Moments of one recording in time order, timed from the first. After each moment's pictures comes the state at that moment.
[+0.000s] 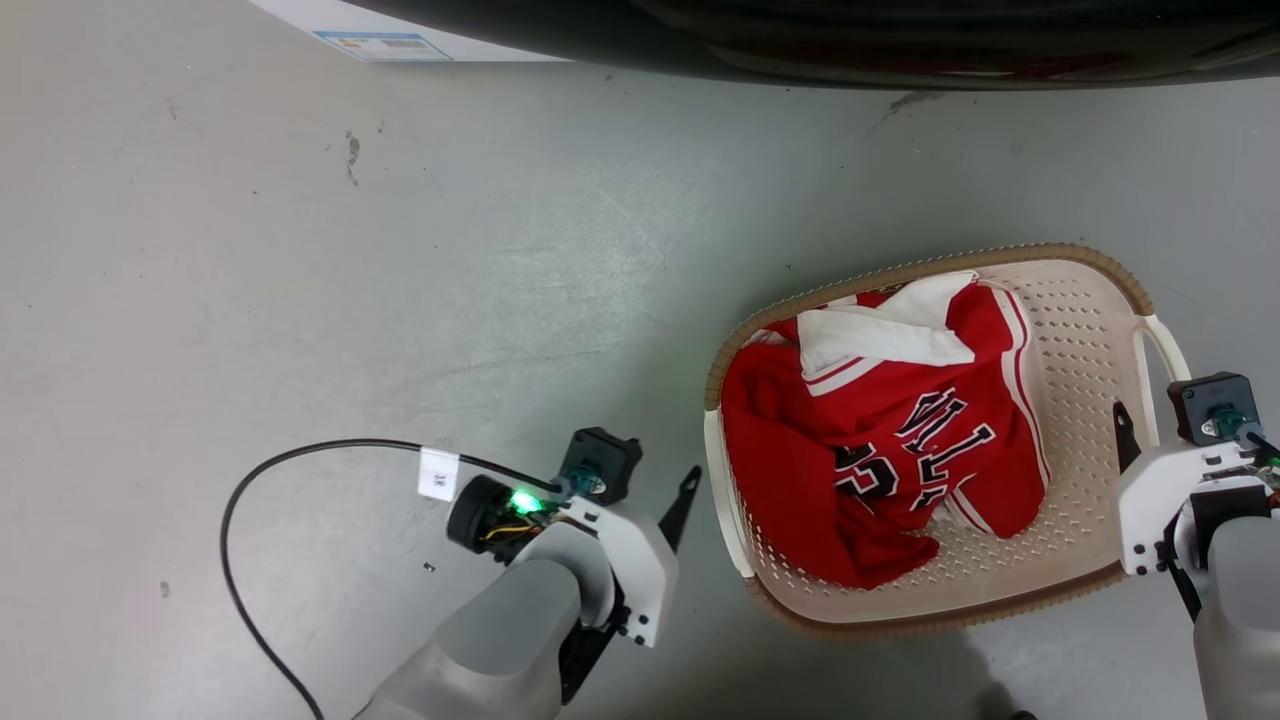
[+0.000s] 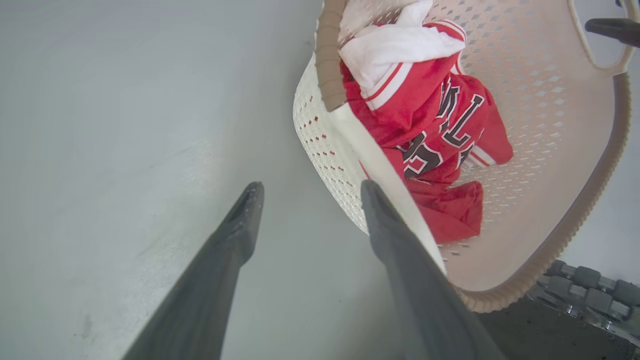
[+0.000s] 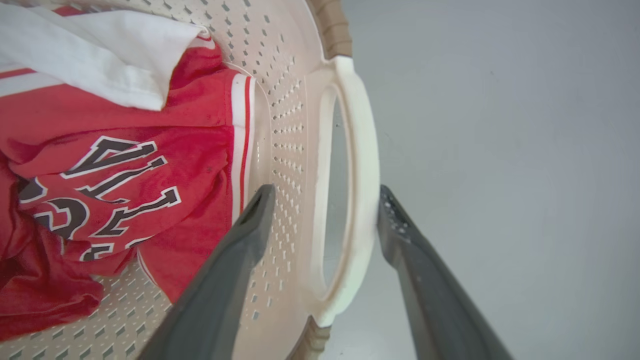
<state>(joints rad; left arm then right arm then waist) -0.70 0.05 -1.00 1.01 -0.73 -0.02 -0.26 -0.65 -0.20 -0.43 1.10 -0.61 0.13 -0.26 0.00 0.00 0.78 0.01</state>
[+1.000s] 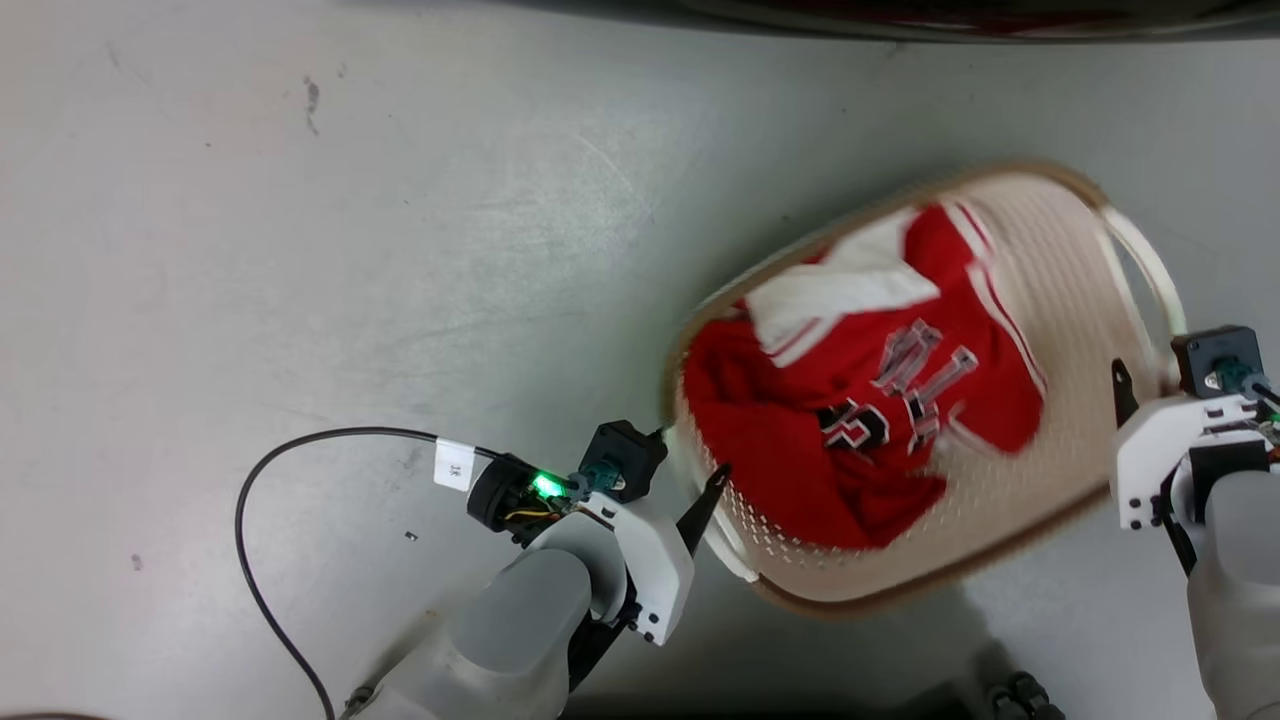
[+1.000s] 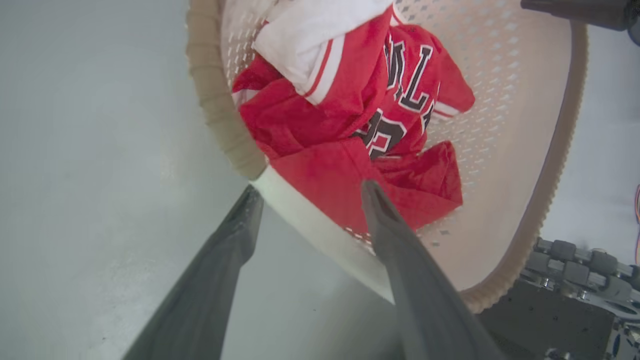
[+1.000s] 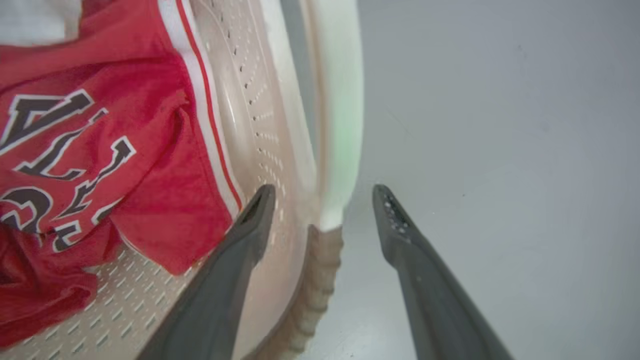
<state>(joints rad) -0.70 0.05 -0.95 0.96 -0.62 -0.06 -0.27 -0.73 -0.18 -0.50 1.14 -0.67 0.13 -0.25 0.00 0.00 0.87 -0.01</state>
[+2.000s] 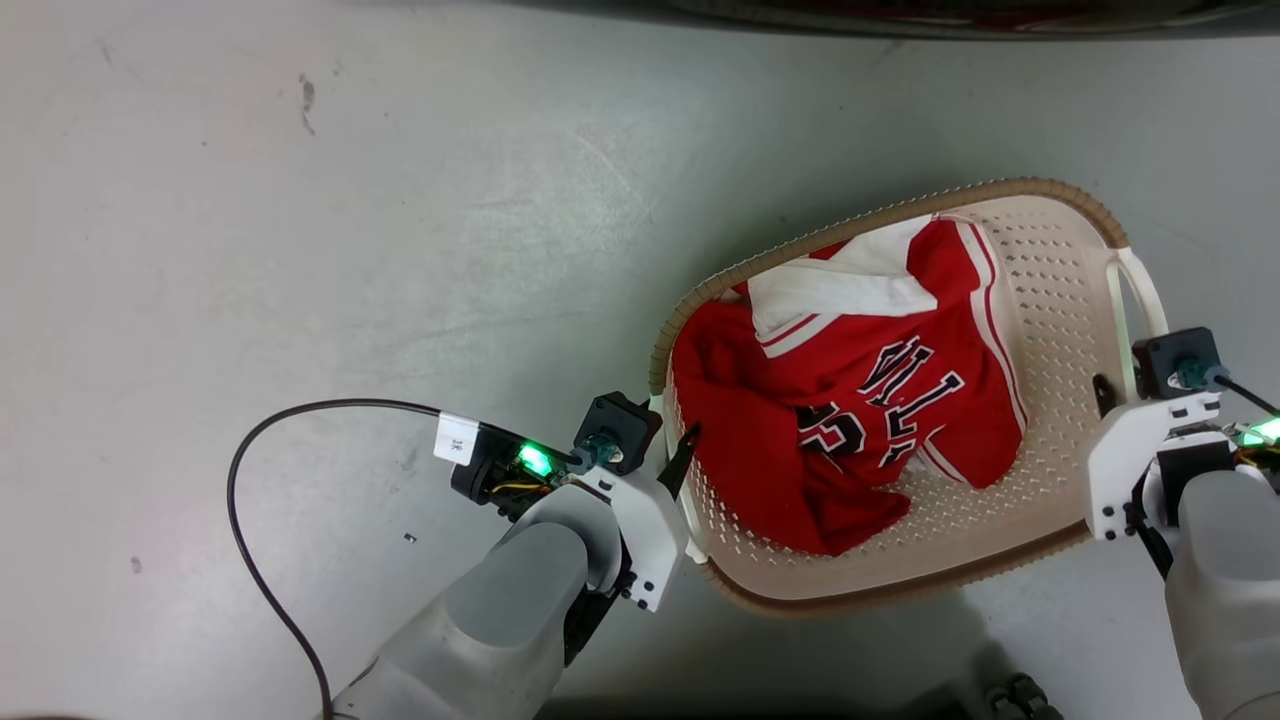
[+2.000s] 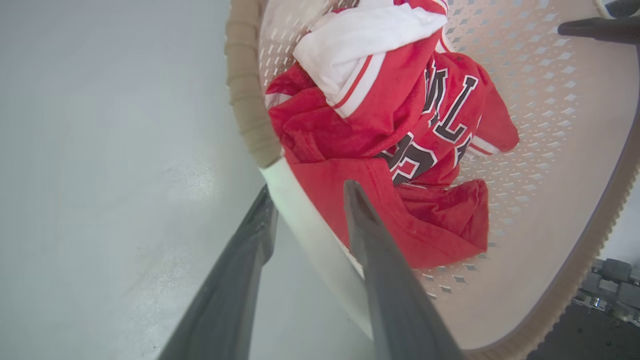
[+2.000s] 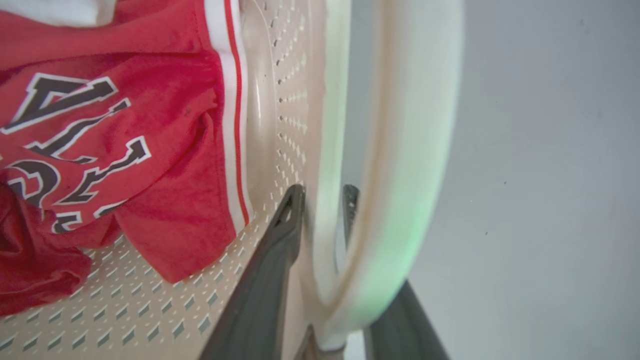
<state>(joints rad) -0.76 0.05 -1.01 0.98 -0.65 -0.03 -0.26 -0.77 -0.17 -0.47 1.20 -0.67 0.13 -0.19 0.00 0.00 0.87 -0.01</state>
